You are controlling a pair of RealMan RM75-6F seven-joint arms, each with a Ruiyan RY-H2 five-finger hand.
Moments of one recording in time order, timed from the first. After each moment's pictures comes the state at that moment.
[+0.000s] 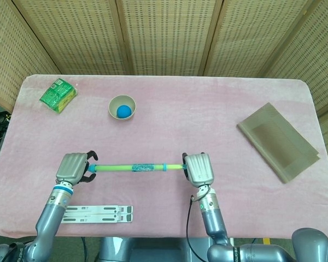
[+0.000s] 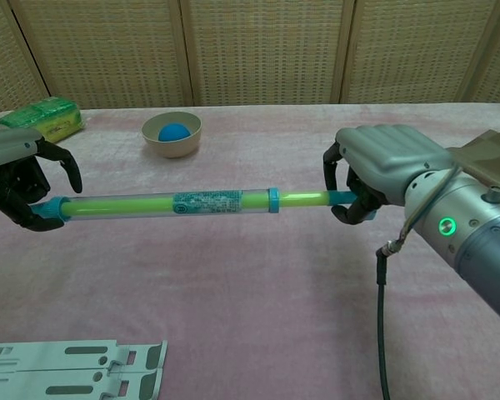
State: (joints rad) left arm -0.54 -1.40 -0.17 -1.89 0.82 1.20 0.65; right arm 0.62 -1.85 0.25 -1.66 -0.98 1.38 -0.95
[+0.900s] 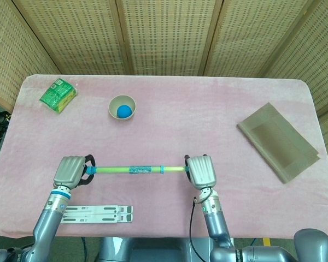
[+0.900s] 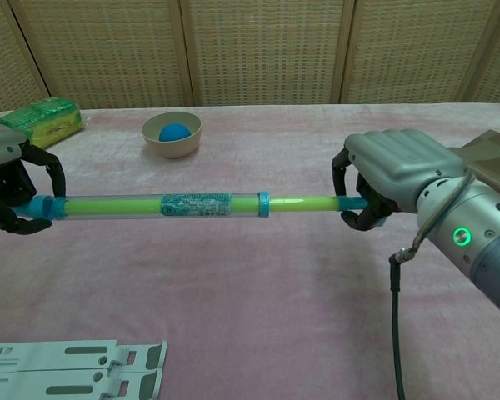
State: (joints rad) left arm -0.51 -1.39 -0.10 -1.89 0.93 1.26 0.58; right arm 0.61 -1.84 0.22 -1.67 -0.99 1.40 -0.95
